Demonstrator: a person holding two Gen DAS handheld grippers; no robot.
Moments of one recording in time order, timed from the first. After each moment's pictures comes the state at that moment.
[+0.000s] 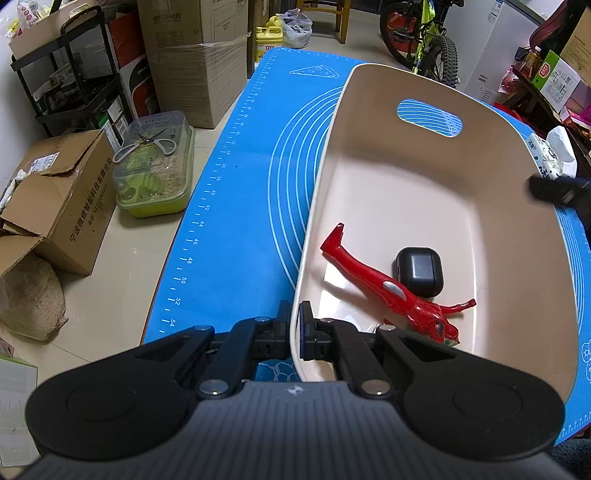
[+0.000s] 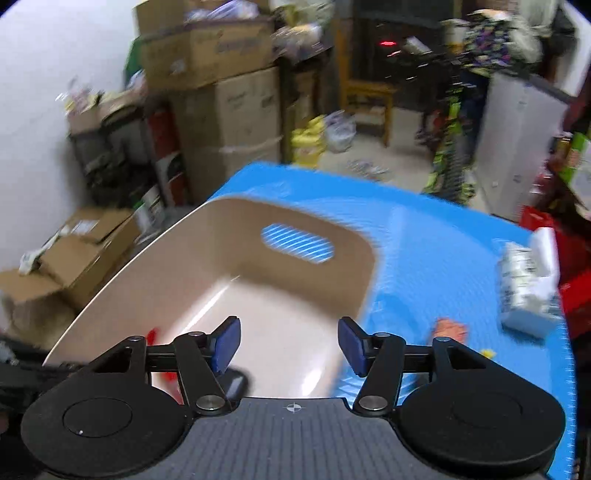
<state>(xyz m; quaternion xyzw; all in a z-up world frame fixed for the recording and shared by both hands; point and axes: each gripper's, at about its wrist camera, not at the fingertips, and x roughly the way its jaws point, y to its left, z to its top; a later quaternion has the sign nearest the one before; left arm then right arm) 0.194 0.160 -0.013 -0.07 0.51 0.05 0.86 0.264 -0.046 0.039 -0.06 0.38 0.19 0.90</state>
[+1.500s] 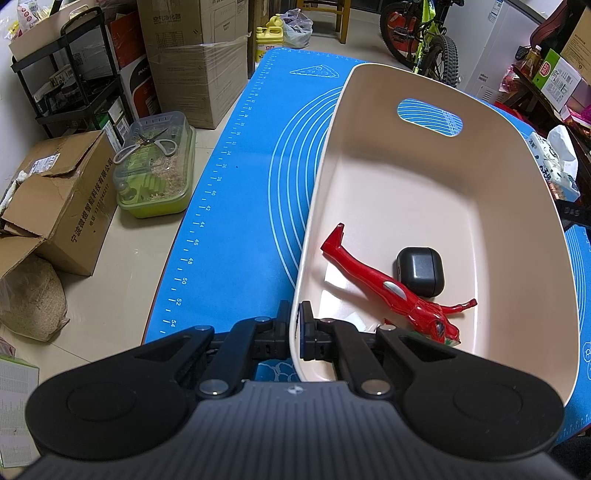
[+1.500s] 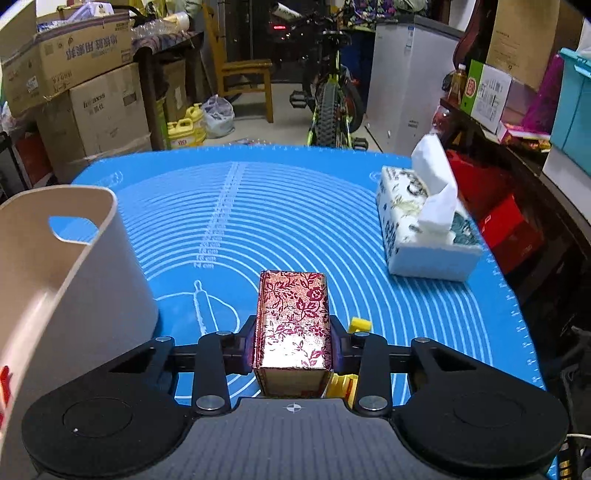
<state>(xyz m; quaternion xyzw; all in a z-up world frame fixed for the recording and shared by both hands) 0.194 0.160 -0.013 -0.07 0.51 0.05 0.86 0.335 -0.150 -0.045 -0.01 0.40 0.03 0.92</state>
